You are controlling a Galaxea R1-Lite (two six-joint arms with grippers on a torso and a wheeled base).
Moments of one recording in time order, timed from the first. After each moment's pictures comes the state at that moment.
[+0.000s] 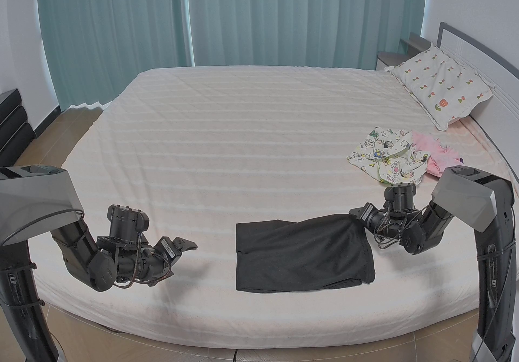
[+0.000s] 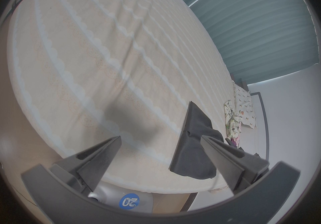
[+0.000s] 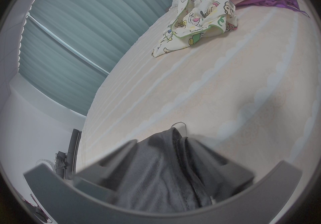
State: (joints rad) left arm -0.23 2.15 -0.57 -0.81 -0.21 -0.96; right arm 0.17 2.52 -1.09 -0.88 0.10 0.78
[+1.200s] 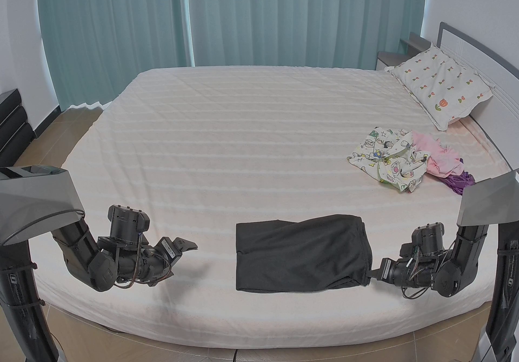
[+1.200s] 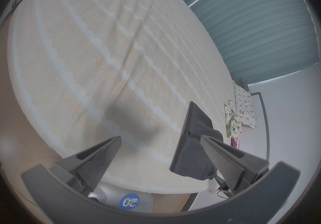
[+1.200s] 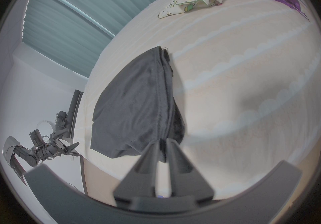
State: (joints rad) left arm -0.23 2.15 -0.57 -0.81 -0.21 -0.96; right arm 0.16 2.33 -0.42 -1.11 0.30 0.55
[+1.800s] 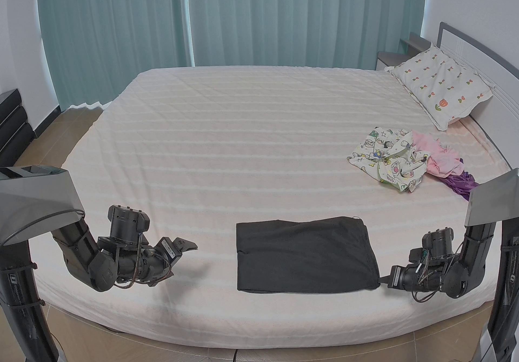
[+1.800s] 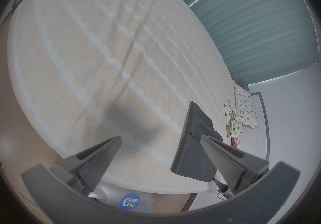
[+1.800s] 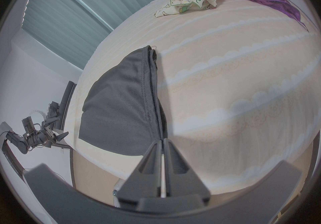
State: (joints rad) left arm -0.23 2.15 -0.57 -0.81 -0.21 -0.96; right arm 0.09 2.33 -0.35 -1.11 0.30 0.40
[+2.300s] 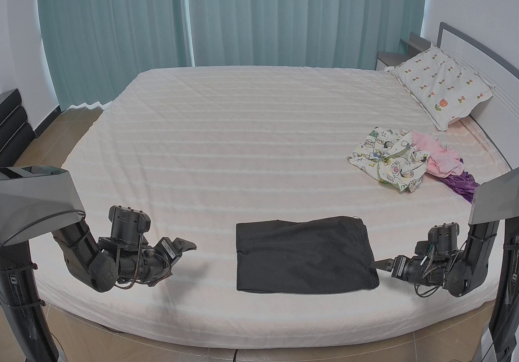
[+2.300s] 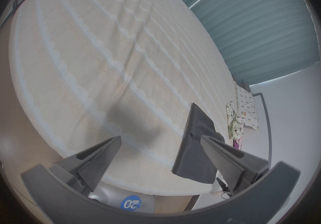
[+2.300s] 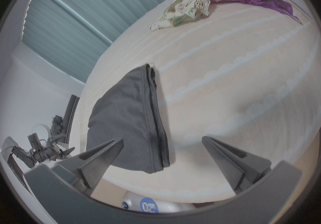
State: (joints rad) left arm -0.23 2.15 -0.57 -0.81 -0.18 -0.96; right arm 0.06 2.32 -0.35 -1.20 0.30 0.49
